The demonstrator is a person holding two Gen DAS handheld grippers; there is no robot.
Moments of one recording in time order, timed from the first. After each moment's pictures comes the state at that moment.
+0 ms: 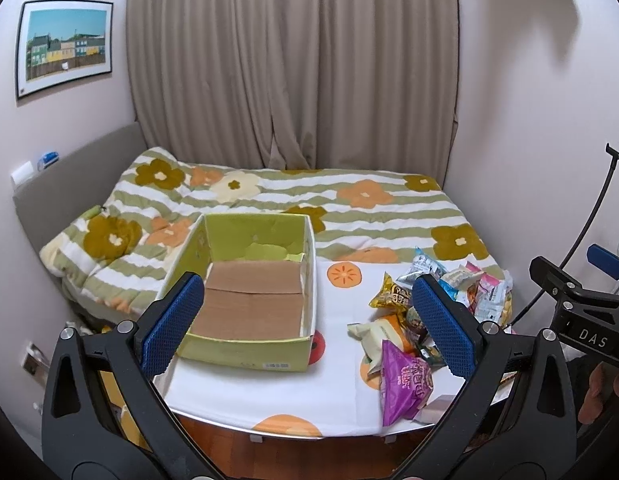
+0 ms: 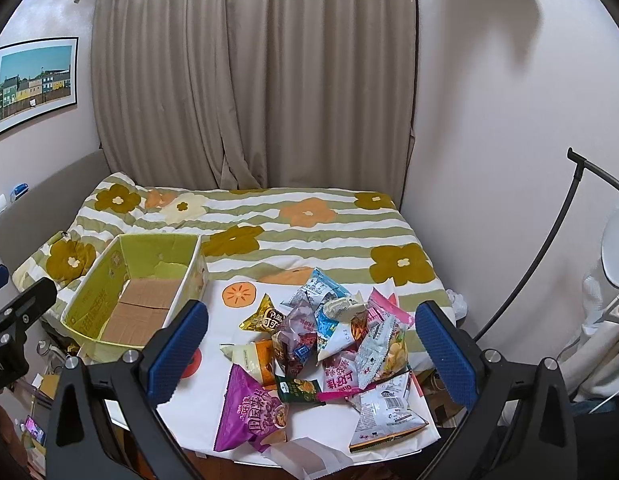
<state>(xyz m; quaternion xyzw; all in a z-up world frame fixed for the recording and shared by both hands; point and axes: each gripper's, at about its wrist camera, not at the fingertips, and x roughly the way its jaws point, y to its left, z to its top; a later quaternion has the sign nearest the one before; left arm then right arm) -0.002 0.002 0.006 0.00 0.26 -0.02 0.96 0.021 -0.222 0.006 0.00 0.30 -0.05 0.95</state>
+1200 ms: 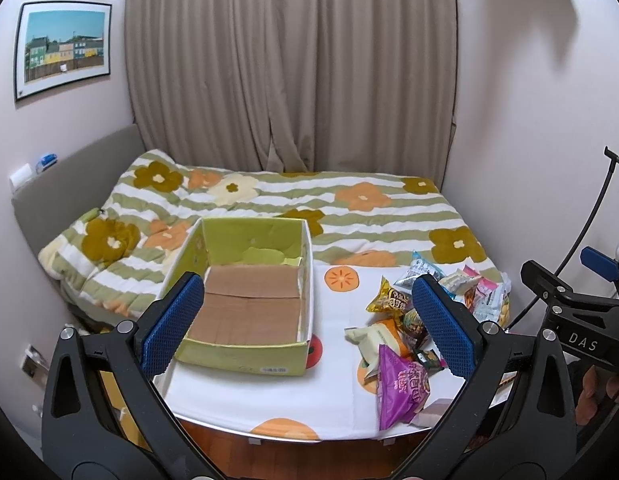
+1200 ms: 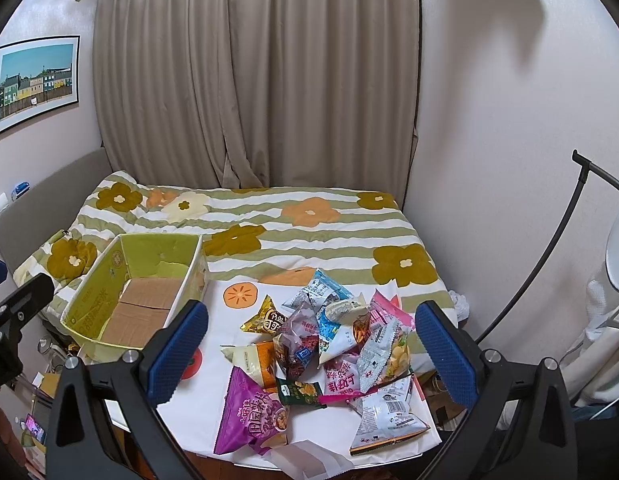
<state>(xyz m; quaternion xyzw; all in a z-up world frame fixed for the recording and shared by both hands) 0.001 -0.001 0.010 0.00 0.26 -0.02 0.97 0.024 -0.216 0.005 -0.01 0.30 -0.05 0.95</state>
